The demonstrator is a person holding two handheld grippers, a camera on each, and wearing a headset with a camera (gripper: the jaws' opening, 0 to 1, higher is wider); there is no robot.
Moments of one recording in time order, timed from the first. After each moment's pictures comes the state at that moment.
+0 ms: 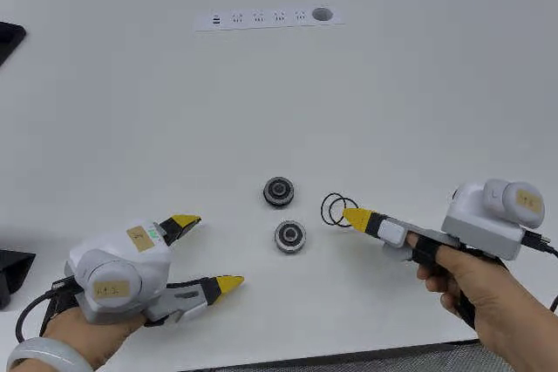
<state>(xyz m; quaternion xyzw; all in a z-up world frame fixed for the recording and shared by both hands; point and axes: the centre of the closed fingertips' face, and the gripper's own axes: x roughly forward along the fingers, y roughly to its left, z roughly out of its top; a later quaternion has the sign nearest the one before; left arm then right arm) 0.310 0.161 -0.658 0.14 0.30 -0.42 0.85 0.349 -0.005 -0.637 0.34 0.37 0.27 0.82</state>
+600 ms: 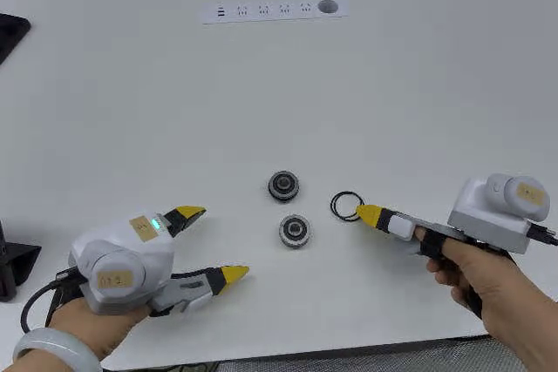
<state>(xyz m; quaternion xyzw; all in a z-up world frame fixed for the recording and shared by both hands) 0.313 0.161 -0.655 0.14 0.29 -0.41 0.85 0.349 -0.019 -0.657 0.31 0.39 0.24 0.83</state>
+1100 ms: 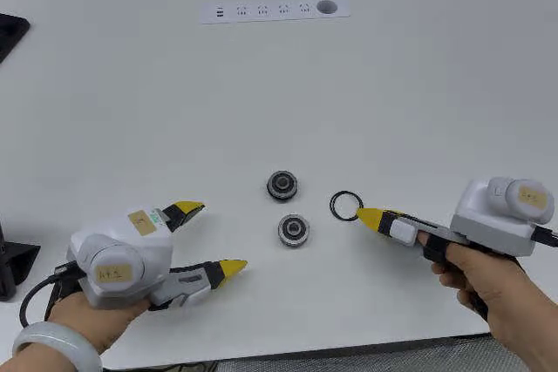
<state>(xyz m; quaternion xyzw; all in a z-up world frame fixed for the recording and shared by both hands) 0.322 0.159 -0.647 0.13 0.29 -0.41 0.86 0.346 -0.024 -0.655 0.29 0.39 0.24 0.84</state>
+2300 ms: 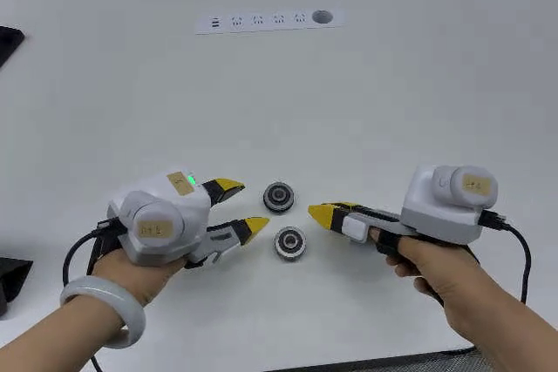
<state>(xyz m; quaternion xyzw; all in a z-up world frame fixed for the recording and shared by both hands) 0.370 0.108 -0.627 0.14 0.25 -0.44 0.85 0.363 0.044 -0.638 0.23 0.37 0.33 0.84</state>
